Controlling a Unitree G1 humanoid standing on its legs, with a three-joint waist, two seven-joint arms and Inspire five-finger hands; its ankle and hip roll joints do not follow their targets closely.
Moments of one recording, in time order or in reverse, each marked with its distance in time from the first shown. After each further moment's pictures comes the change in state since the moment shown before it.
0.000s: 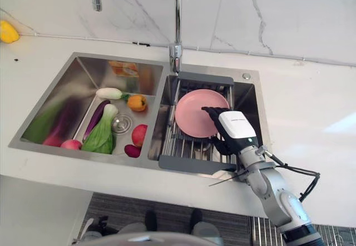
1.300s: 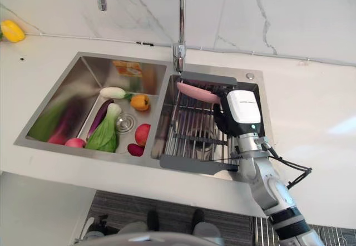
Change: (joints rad) left arm 0.004 -0.015 -0.014 0.000 0.001 -0.011 0.059; right arm -0.167 0.040 0.047 0.082 0.001 0.048 -0.301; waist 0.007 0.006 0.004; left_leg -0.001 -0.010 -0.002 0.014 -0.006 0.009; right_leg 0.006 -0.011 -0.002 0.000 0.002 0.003
